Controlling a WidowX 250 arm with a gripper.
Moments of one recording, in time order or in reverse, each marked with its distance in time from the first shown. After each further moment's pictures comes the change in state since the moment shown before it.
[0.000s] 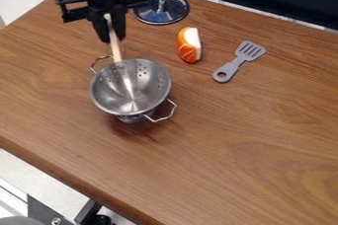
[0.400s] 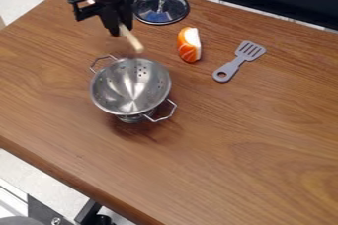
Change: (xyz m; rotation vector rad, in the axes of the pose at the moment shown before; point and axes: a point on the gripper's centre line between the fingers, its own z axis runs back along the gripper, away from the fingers) arm 0.015 -0.016 -0.014 0.049 -0.013 0.250
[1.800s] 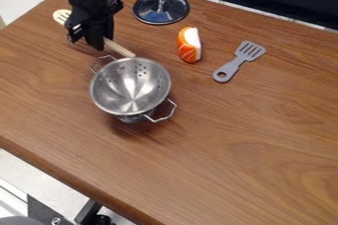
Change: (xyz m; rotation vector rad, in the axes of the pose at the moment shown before) arm 0.031 0.018 -0.042 0.059 -0.088 0.352
